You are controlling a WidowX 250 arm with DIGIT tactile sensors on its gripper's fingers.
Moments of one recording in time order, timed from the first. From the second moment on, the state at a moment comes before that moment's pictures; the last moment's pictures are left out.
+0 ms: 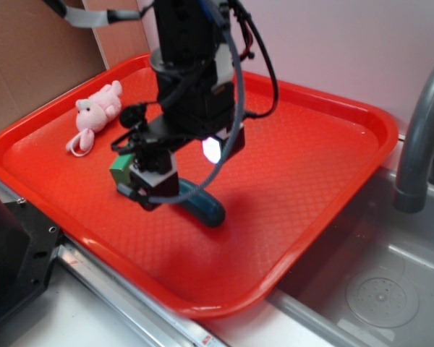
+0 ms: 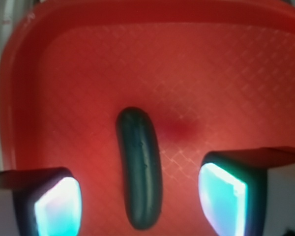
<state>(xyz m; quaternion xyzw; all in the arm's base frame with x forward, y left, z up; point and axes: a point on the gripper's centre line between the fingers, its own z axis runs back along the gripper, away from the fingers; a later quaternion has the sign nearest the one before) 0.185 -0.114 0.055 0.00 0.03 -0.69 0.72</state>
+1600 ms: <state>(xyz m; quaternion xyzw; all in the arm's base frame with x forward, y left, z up) 0.200 -0.084 0.083 0.08 0.07 -0.48 0.87</state>
